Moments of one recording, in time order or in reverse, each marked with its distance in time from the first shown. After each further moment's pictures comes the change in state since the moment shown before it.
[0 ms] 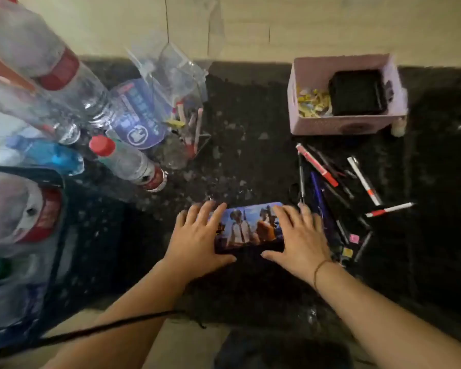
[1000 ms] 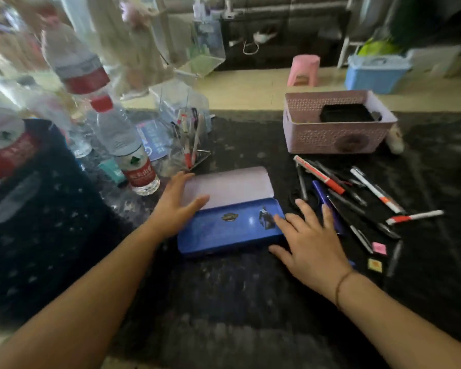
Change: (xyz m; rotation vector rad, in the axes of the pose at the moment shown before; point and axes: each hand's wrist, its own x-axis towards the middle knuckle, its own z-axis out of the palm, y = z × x) left_hand 0.055 -0.037 0.052 -0.622 0.598 -0.019; right_hand 0.008 0.035 0.072 -0.247 0.497 -0.204
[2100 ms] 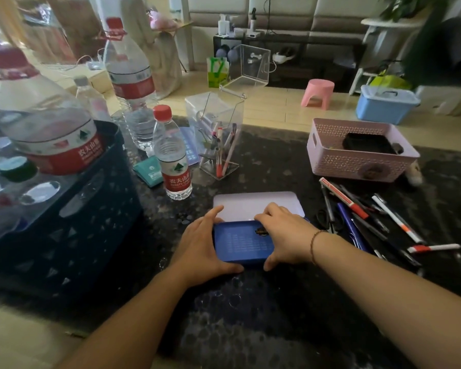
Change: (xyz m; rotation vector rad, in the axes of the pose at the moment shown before) left_hand -0.060 -0.028 0.004 0.029 -0.069 0.044; right_hand 0.088 -0.061 -0.037 0.057 -0.351 -0.241
